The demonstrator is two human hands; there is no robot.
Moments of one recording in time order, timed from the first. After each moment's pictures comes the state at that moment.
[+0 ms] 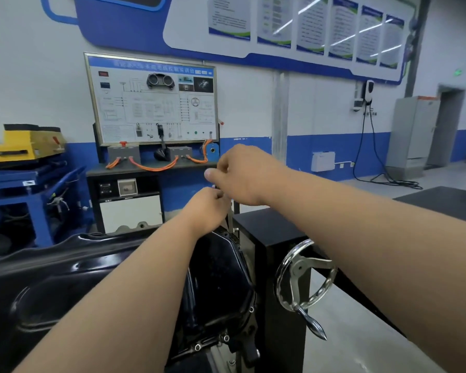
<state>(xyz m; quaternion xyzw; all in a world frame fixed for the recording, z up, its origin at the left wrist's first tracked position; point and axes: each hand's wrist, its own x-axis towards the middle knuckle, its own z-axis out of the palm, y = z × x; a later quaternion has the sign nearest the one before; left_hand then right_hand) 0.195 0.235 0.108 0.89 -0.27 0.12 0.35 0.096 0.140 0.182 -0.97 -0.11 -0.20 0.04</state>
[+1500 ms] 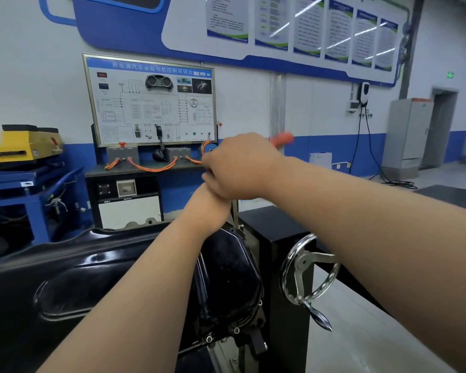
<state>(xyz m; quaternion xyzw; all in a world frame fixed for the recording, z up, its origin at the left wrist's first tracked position) 0.167 0.250 0.111 0.89 -0.22 0.16 0.38 0.111 0.167 0.186 -0.88 -0.19 -0.30 -0.32</state>
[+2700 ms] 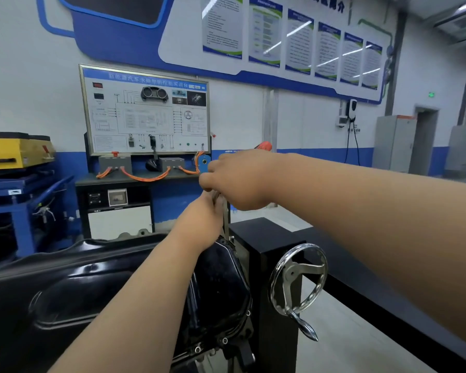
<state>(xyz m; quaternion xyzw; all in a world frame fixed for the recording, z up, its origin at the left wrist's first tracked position) 0.164 0.251 0.106 0.87 -0.27 0.20 0.36 0.083 0.160 0.209 -0.91 -0.20 -0.15 -0.32</state>
